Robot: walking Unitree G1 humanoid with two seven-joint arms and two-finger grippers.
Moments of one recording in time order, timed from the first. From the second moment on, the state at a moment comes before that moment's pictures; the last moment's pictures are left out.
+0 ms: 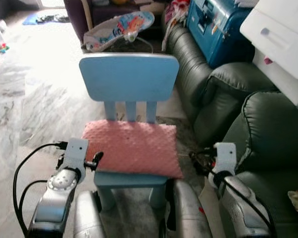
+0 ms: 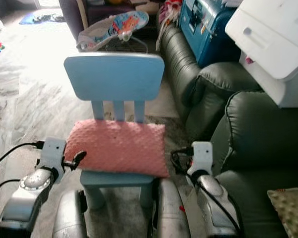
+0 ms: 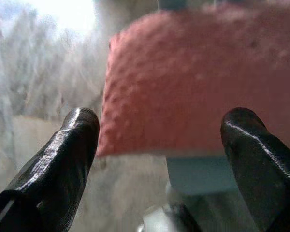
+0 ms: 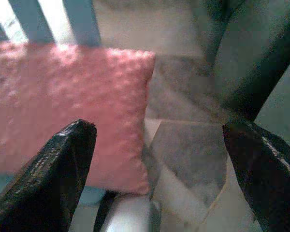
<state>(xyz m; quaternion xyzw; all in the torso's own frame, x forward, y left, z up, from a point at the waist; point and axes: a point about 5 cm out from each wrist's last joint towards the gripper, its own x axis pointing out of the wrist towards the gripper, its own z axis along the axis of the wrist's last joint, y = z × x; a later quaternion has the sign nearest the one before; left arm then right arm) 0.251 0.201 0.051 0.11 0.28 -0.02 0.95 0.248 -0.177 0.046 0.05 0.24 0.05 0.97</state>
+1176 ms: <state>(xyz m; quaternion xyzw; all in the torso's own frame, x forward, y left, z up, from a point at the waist) 0.331 0.239 0.059 0.09 0.26 0.02 0.96 0.311 -0.151 0.044 0.09 0.30 0.11 0.94</state>
